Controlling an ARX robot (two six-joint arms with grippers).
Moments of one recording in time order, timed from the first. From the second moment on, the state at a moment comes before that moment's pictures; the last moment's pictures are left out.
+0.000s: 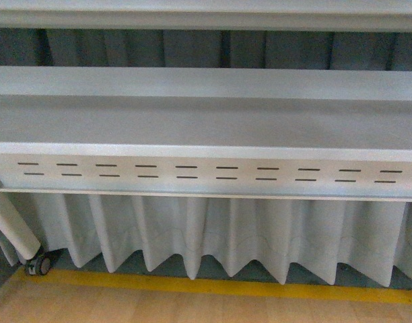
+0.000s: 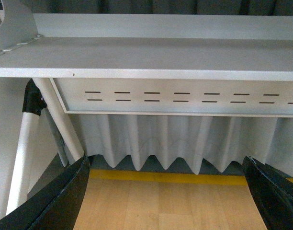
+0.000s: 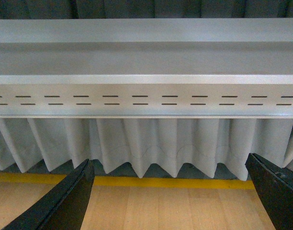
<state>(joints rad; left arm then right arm) 0.00 0.01 0.01 0.00 0.00 0.00 0.00 0.00 0.01 0.00 0.00 -0.01</state>
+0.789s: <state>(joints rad) 0.00 0.01 0.01 0.00 0.00 0.00 0.00 0.00 0.01 0.00 0.00 -0.01</state>
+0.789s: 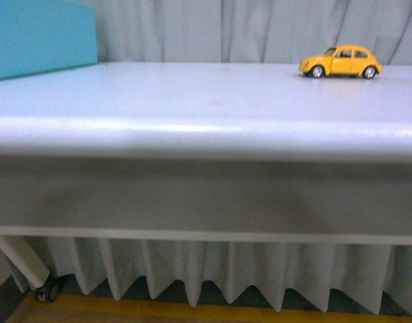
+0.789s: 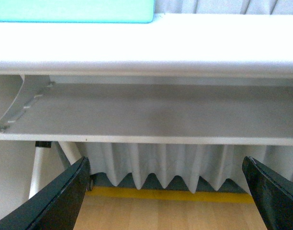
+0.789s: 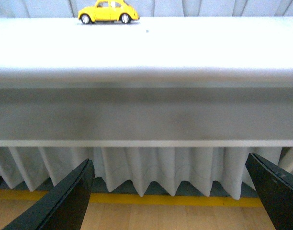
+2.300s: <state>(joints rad) 0.00 0.01 0.01 0.00 0.00 0.00 0.00 0.00 0.01 0.00 0.00 -0.01</state>
